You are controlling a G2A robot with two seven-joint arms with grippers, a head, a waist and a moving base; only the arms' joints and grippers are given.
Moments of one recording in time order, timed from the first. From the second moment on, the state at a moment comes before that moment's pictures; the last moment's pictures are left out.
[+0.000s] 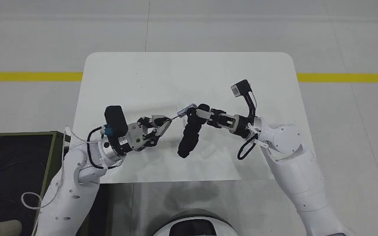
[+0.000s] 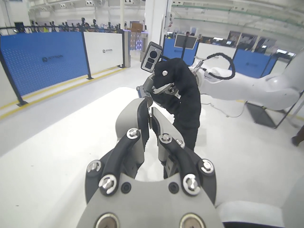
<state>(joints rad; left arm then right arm) 1.56 -1.07 -1.50 -1.99 1.15 -0.86 0.12 -1.21 -1.23 1.21 -1.70 0.23 -0.27 0.90</state>
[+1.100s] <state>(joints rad) 1.66 -1.07 -1.41 -1.94 2.03 -0.24 0.66 -1.26 -1.19 1.41 -1.71 0.16 -0.30 0.65</state>
